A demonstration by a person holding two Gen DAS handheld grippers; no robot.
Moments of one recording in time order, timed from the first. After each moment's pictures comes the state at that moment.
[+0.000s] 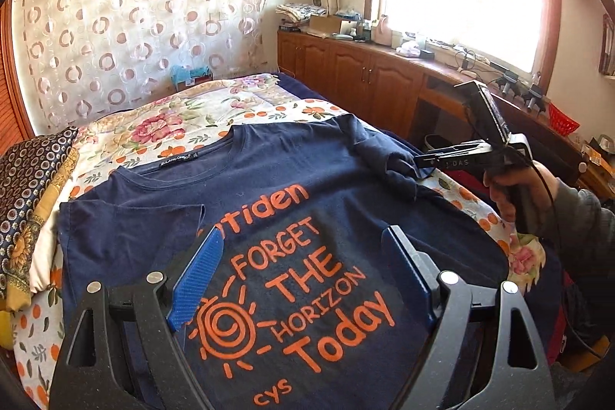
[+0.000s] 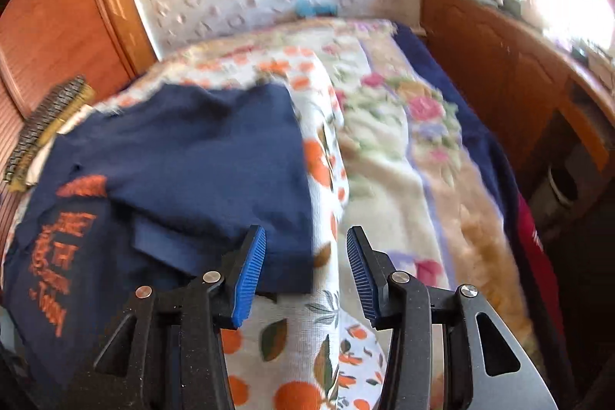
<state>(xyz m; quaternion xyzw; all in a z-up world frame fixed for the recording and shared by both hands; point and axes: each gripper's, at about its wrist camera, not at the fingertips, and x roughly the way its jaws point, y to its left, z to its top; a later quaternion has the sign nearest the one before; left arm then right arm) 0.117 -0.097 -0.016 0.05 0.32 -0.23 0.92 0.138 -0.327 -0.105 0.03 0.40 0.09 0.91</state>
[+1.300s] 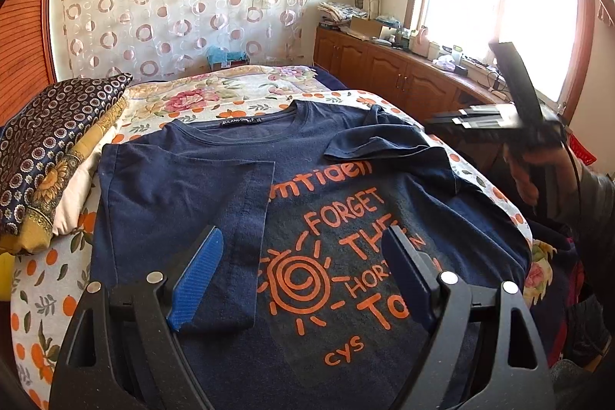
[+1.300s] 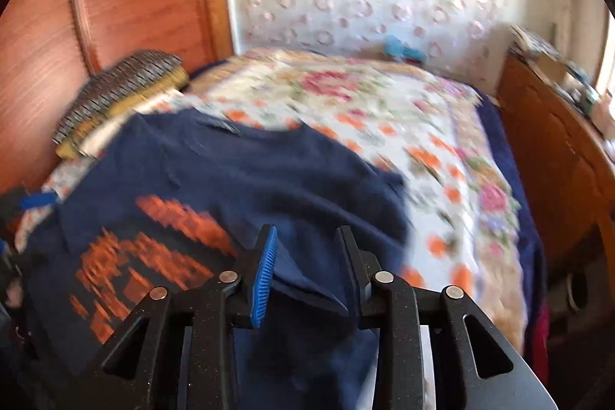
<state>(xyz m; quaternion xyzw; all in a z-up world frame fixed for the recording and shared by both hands) 0.113 -0.030 -0.042 0.00 0.34 -0.18 0.93 0.128 -0.205 -0.048 -0.08 0.34 0.18 0.92</state>
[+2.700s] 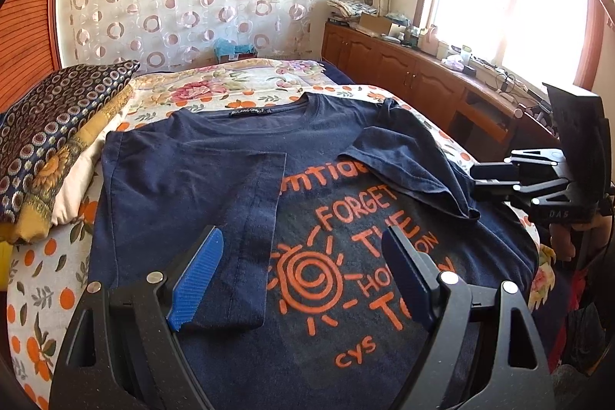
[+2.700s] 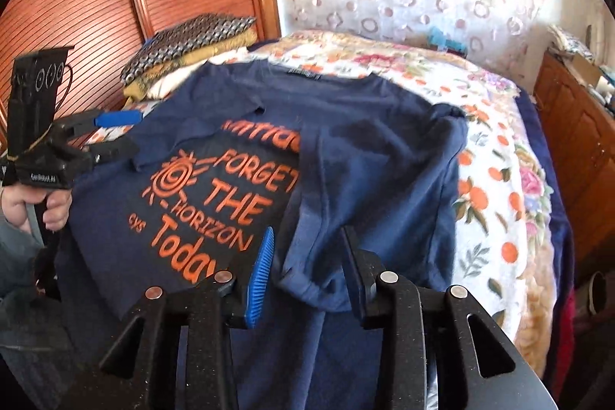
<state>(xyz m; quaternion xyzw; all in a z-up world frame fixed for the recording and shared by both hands) 0.120 -0.025 -0.047 -0.01 0.35 -0.17 0.92 0.059 -0.210 -0.062 -0.10 0.33 0.27 0.90</state>
